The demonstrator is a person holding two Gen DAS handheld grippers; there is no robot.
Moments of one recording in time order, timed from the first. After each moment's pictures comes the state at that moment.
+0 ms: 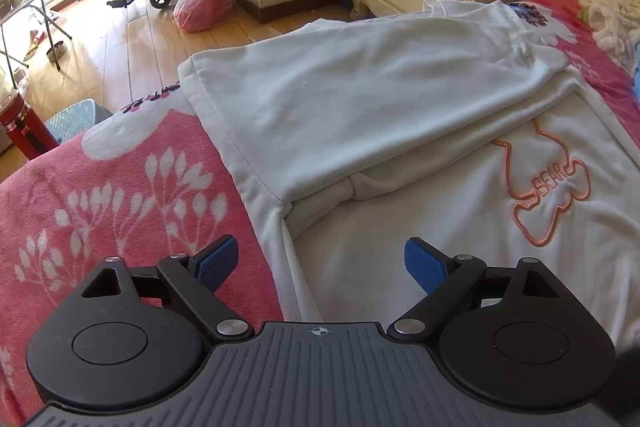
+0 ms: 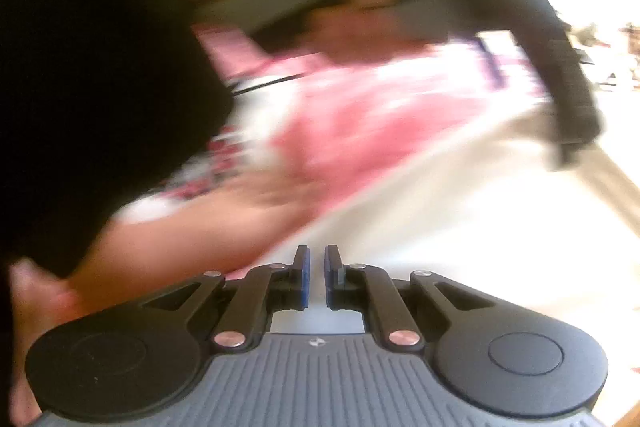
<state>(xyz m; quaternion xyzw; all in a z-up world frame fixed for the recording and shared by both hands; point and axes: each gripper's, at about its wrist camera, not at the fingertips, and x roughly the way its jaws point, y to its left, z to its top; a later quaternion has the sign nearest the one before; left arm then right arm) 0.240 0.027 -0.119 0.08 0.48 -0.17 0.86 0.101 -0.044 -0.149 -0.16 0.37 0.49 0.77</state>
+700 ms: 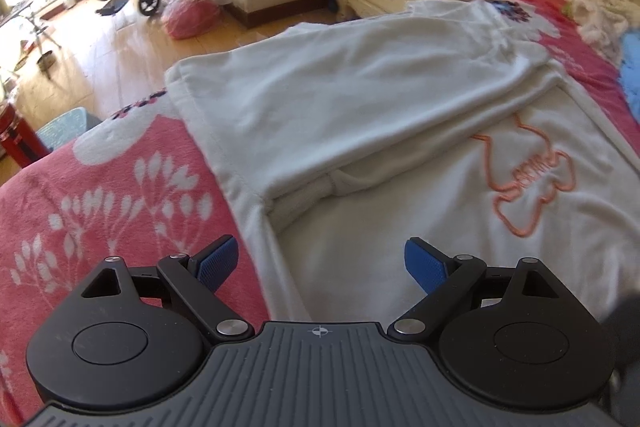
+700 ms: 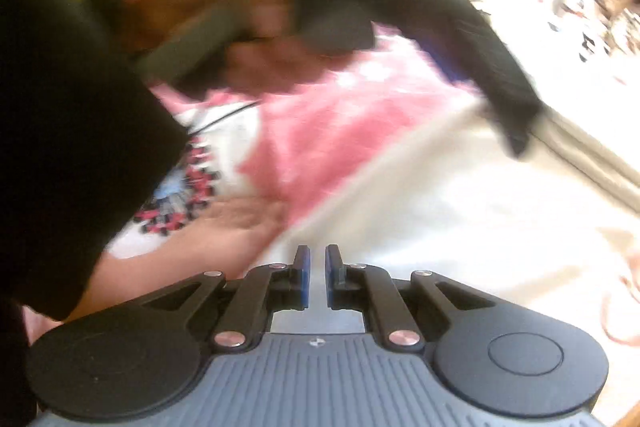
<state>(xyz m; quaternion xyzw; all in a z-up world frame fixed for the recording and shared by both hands) 0.229 0.023 -0.115 0.09 0.47 -0.20 0.86 0.114 -0.077 -0.147 -0.09 0.42 0.48 0.77</state>
